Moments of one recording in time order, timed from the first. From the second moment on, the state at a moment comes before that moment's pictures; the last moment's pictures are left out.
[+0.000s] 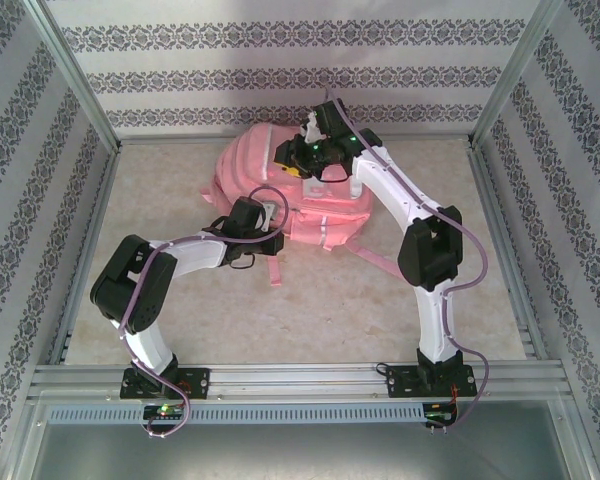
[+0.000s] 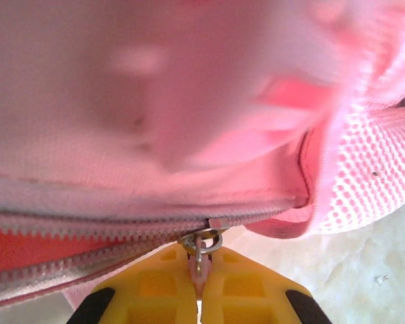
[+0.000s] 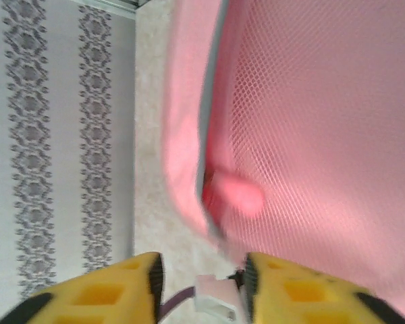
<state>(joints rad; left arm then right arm) -0.47 1.75 0.93 0.00 0.26 -0.38 0.45 2.12 2.07 -0.71 -0.57 0.79</state>
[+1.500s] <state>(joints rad) -0.47 1.77 1.06 -0.26 0.29 -0.41 0.57 1.74 0.94 0.00 -0.07 1.55</state>
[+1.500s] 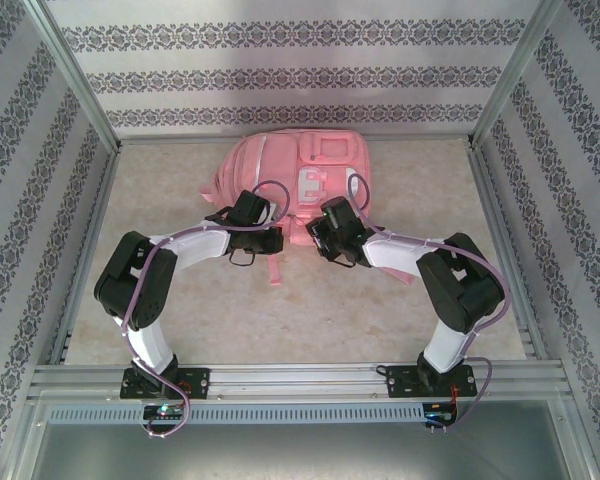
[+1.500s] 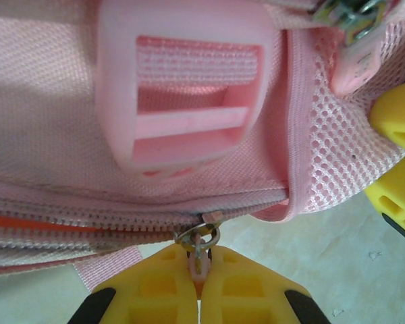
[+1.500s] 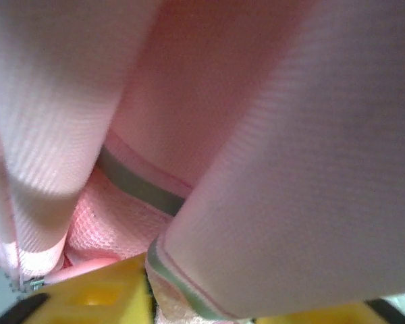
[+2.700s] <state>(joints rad) -0.44 1.77 1.07 -0.31 0.27 -0.37 0.46 1.73 0.93 -0.04 -0.07 1.46</state>
